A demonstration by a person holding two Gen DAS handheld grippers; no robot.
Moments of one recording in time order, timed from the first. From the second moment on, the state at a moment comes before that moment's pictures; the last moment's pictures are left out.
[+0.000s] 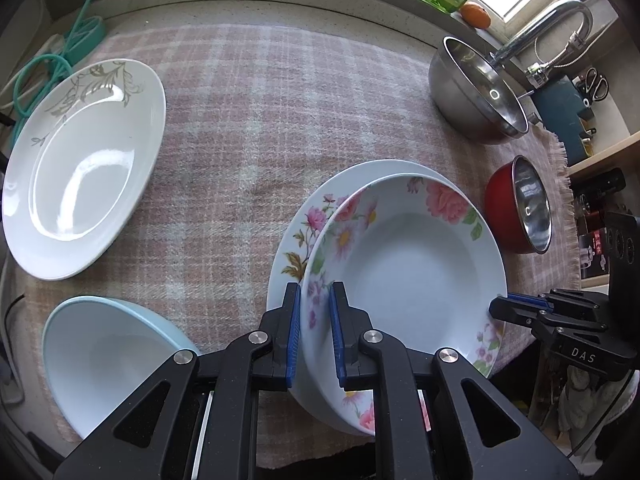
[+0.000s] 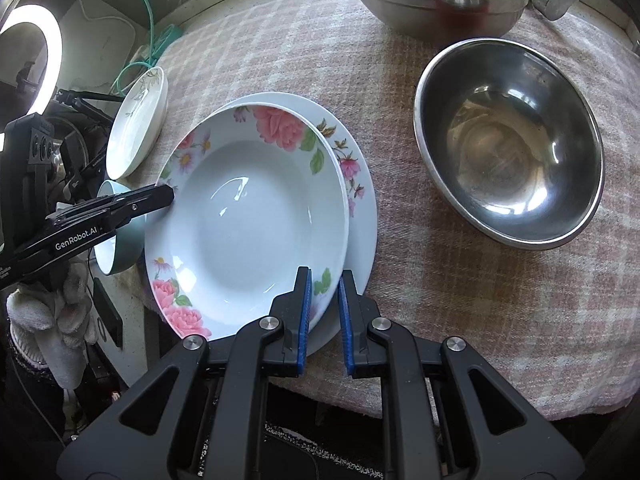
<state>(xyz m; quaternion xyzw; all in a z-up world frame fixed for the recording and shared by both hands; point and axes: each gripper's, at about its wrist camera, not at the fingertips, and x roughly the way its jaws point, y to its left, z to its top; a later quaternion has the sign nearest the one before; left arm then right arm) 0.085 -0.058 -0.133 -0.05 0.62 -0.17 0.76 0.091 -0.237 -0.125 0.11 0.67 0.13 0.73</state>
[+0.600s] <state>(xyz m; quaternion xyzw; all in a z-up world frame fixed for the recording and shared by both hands) 0.089 -0.055 -0.128 -0.05 0.62 -0.17 0.76 0.092 -0.227 -0.119 0.07 0.66 0.14 0.73</state>
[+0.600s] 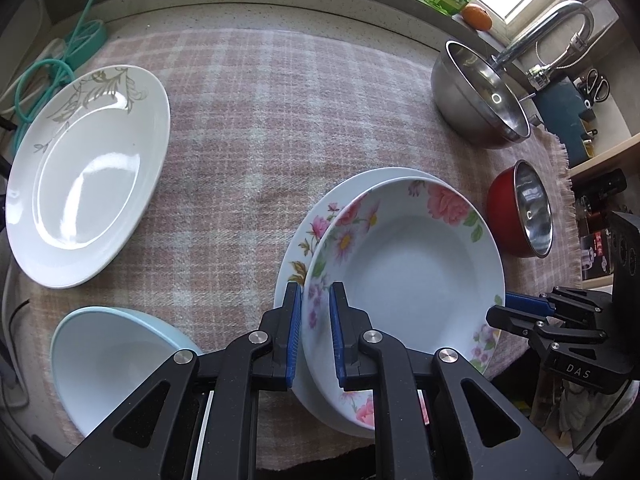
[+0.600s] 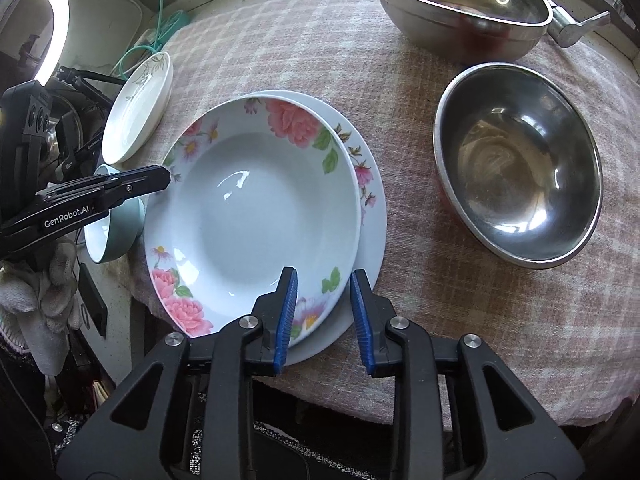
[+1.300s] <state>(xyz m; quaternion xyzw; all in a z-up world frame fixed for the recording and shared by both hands) 0.098 -0.011 -0.087 -0.11 0.57 -0.15 0.80 0.124 -0.202 -0.061 0.06 0.60 0.15 0.78</state>
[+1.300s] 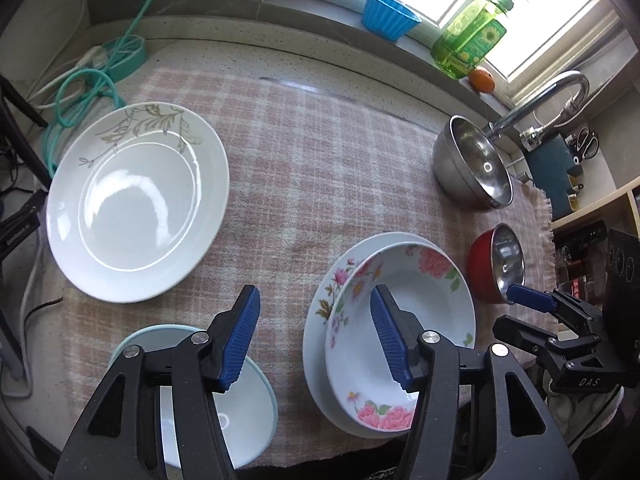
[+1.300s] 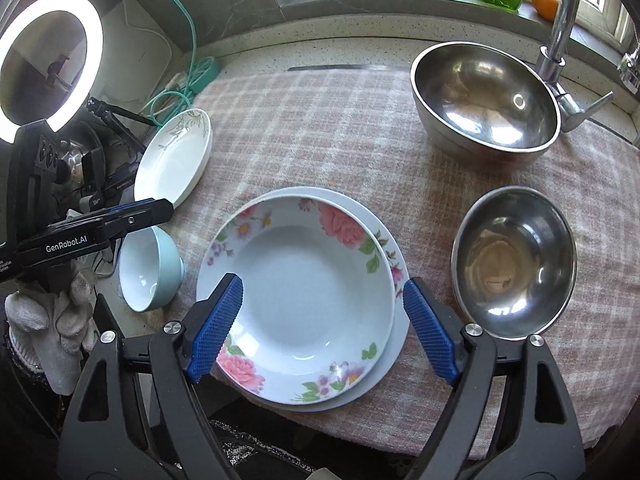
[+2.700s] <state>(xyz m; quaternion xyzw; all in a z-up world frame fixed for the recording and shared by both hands) 0.122 0.181 -0.127 -0.29 0.54 0.02 0.79 0.283 -0.047 -0.114 0.09 0.63 0.26 0.72</state>
